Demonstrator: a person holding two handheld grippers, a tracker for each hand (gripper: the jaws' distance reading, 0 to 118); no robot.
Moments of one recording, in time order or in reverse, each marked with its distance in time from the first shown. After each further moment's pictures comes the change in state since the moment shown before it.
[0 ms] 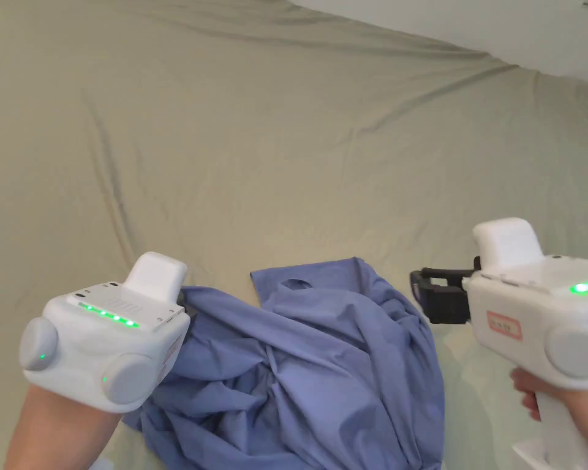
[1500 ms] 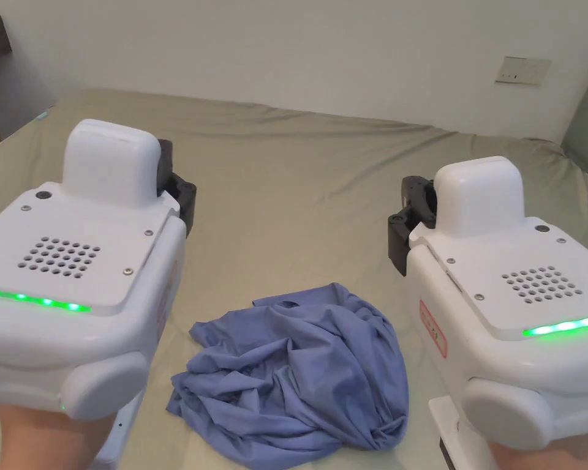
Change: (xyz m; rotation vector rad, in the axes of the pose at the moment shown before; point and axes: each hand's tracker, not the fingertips) left arm 0.043 0.052 0.315 0.785 0.177 0.004; right arm -0.132 -0.037 0.280 0.708 -0.255 -0.048
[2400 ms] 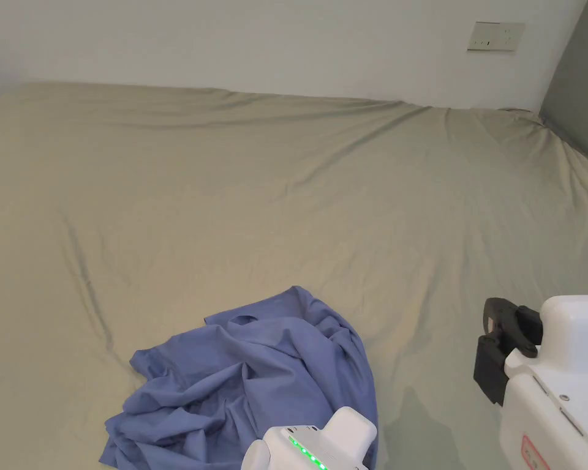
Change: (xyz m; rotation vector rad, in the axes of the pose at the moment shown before) left arm 0.267 -0.264 -0.101 -0.832 -0.830 -0.088; right arm 0.103 -0.104 -0.007 -0.299 -0.173 -0.167
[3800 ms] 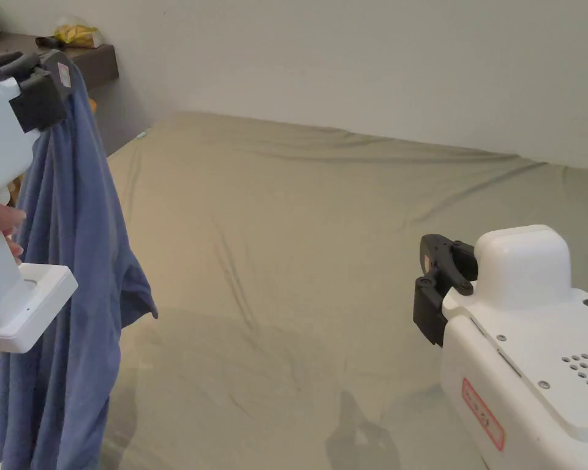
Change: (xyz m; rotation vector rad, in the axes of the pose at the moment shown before) left arm -0.206 -0.017 0.550 1.024 0.774 0.241; right arm -0.168 0.065 0.084 0.267 0.349 0.112
